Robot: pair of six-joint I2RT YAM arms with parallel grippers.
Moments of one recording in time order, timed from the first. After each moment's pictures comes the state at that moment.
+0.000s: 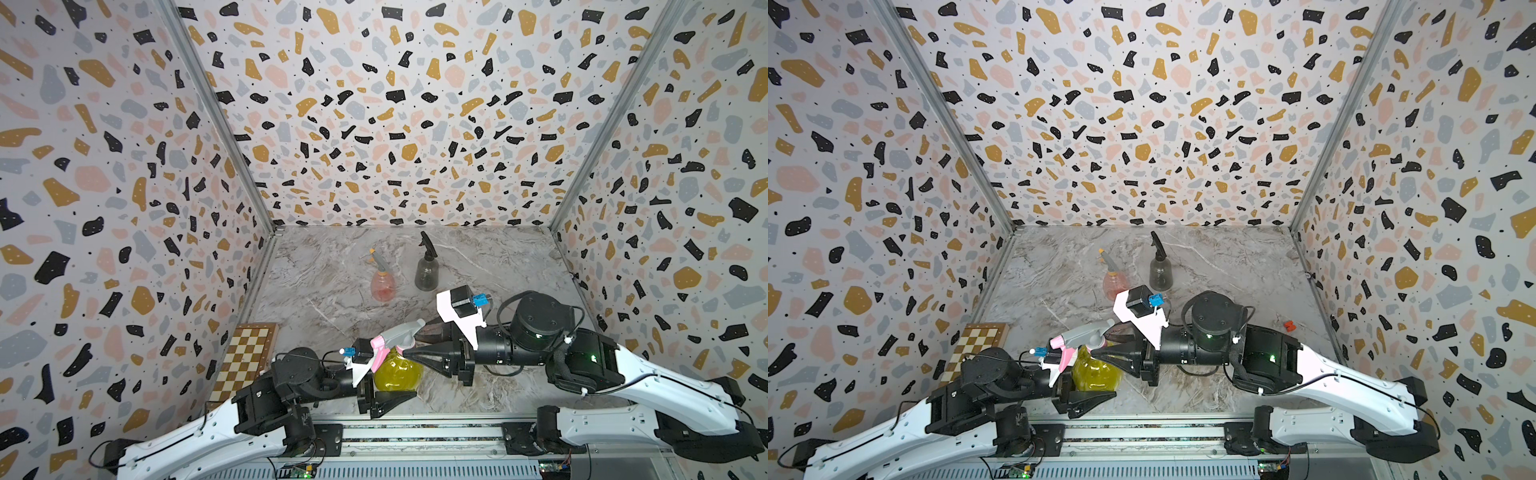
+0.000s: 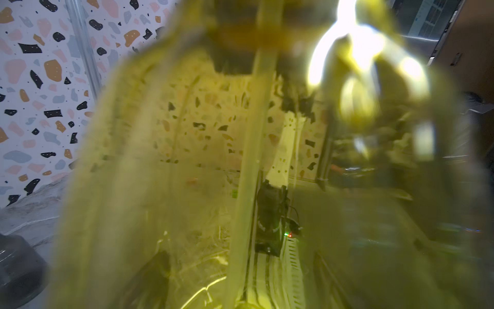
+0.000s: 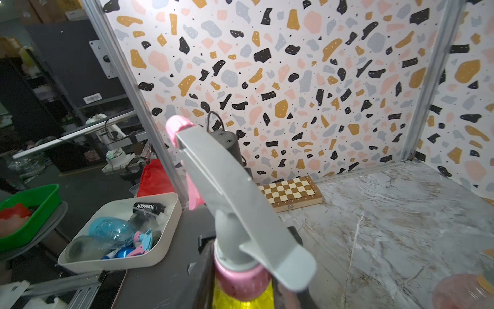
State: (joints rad) left arm -1.14 0.50 0.63 -0.14 0.28 -0.11; right arm 1.33 1.03 1.28 -0.31 -0.21 0.19
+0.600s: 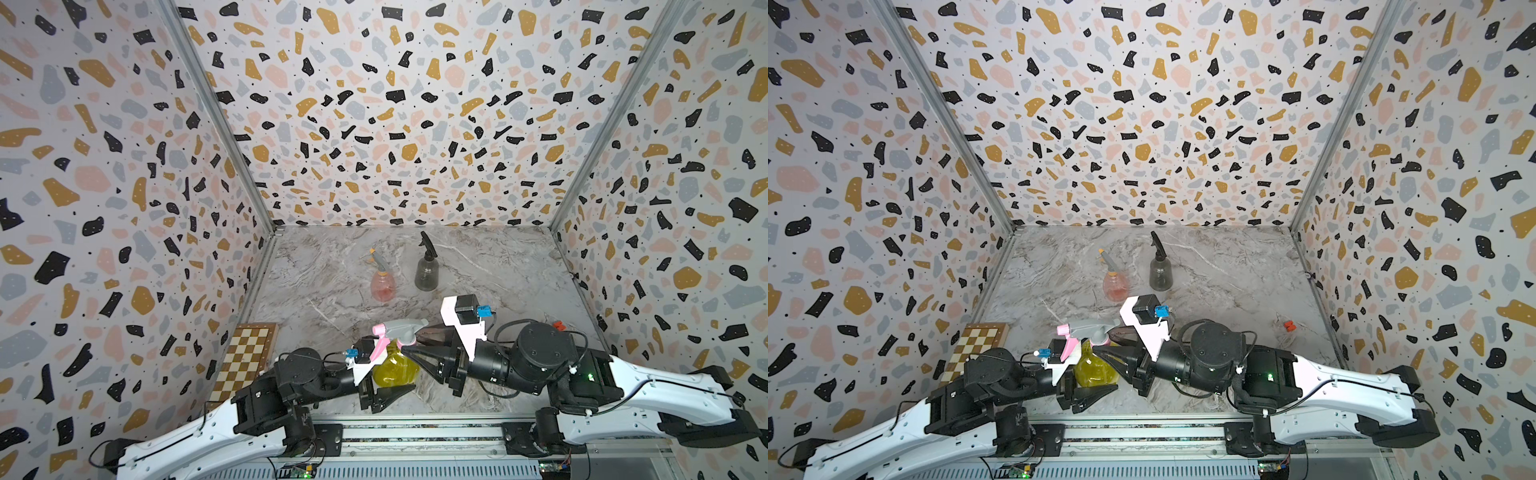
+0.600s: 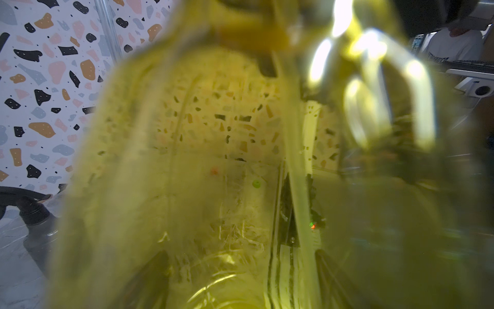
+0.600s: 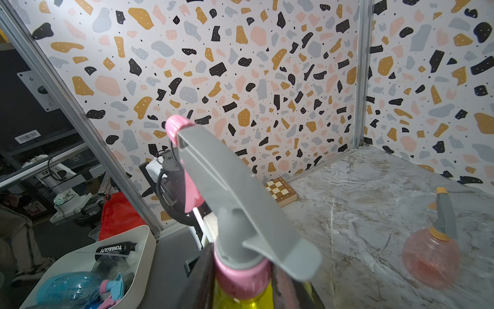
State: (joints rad) left arm -1.14 0.50 0.63 -0.20 0.23 -0.04; right arm 1.50 1.00 1.20 -0.24 0.15 0.26
